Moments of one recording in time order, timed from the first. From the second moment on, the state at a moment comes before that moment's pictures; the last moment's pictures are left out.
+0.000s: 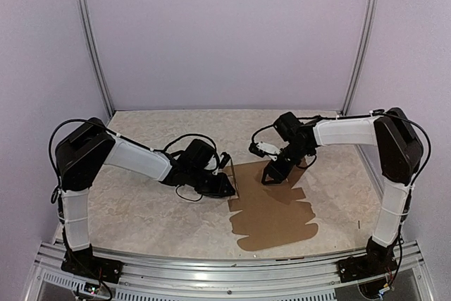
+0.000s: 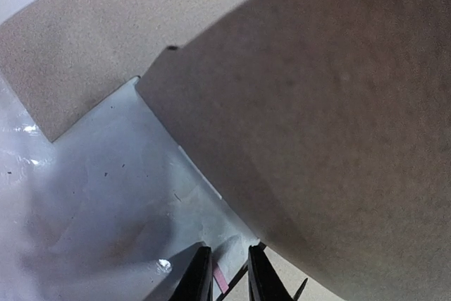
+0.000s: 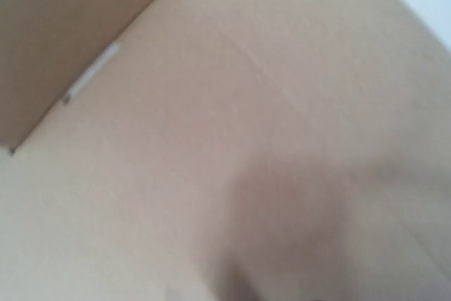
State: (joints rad) left arm -0.83 2.03 1.13 0.08 0.34 -0.57; right arm 0.59 1.93 1.29 -0.54 -0.33 -0.34
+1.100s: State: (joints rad) left arm -0.84 2.08 1.37 -0.04 0.32 -0.48; right arm 0.59 1.71 0.93 -0.46 -0.26 -0.61
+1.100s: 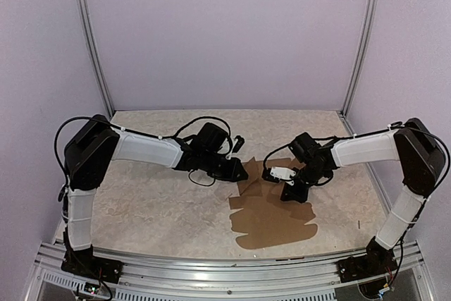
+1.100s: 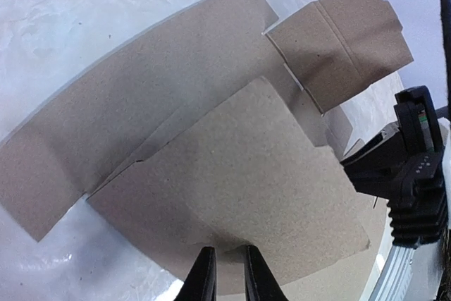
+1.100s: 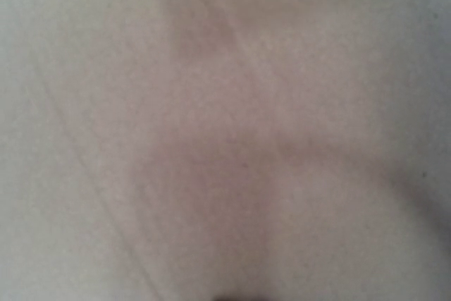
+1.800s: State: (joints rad) left arm -0.83 2.31 1.59 -0.09 0.39 -0.47; right arm 0.58 1.69 0.89 -0.40 -0.30 -0.61
